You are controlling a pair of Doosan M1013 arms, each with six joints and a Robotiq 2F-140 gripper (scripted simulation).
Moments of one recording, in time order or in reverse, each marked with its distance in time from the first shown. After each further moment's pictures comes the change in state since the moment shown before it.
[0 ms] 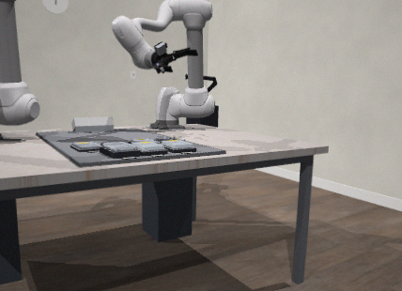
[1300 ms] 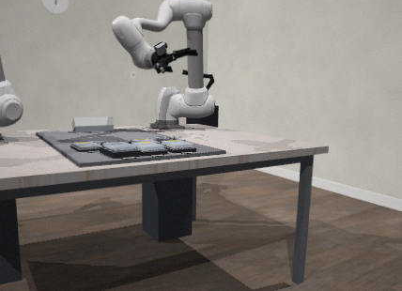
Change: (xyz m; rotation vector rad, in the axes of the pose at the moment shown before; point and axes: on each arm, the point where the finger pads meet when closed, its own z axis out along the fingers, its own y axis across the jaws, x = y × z) left arm 0.000 0.000 0.000 0.000 0.000 0.000; right arm -0.066 0.175 -0.034 0.076 -0.138 0.425
